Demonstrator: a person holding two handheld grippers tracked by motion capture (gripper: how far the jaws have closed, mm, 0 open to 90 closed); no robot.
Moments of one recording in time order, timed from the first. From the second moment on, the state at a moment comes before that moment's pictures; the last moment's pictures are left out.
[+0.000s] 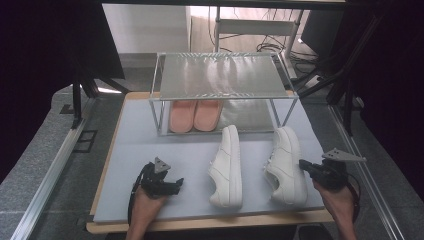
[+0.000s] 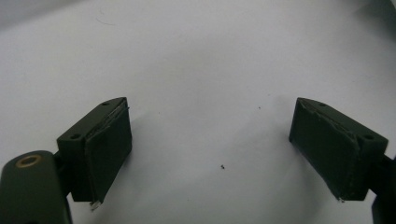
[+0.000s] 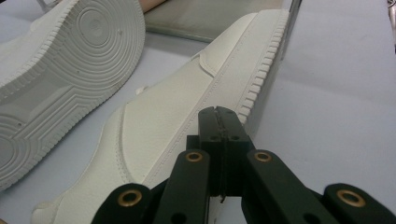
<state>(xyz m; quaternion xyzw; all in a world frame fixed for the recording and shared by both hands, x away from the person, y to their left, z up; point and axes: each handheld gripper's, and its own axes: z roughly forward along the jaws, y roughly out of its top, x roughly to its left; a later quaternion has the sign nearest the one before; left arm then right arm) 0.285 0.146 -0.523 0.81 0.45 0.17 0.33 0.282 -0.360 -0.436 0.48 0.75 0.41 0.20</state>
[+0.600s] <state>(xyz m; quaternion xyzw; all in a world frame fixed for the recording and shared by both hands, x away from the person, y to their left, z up) 0.286 0.146 -0.523 0.81 0.45 0.17 0.33 0.276 -0.385 -0.439 0.49 0.75 0.38 0.23</state>
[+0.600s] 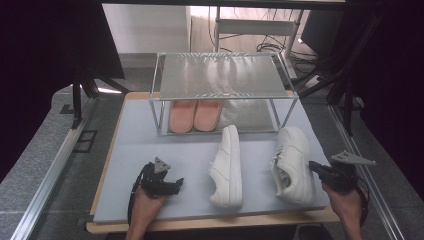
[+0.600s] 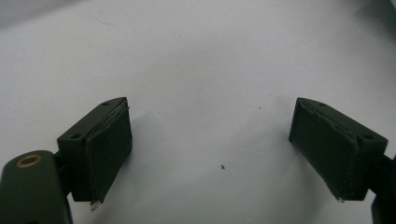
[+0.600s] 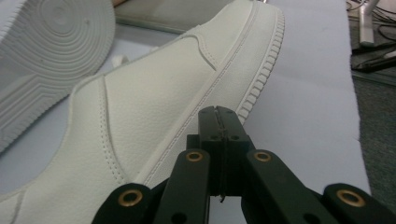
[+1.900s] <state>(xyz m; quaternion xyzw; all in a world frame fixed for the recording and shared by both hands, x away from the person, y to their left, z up) 0.286 0.146 -0.523 0.81 0.45 0.17 0.33 0.285 -0.424 -0.496 0.57 0.71 0.35 0.21</state>
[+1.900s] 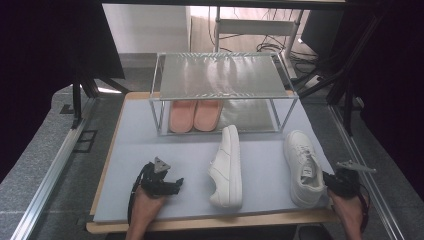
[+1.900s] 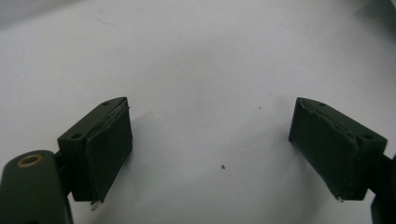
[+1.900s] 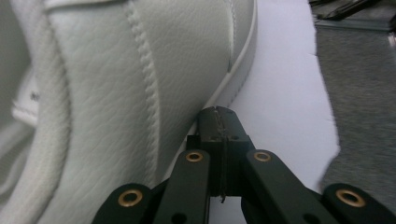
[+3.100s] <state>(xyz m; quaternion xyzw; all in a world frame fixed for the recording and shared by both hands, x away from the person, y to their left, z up) 0.286 0.146 -0.523 0.81 0.46 0.17 0.33 0.265 -0.404 -0.416 0.52 0.71 0.41 0.25</state>
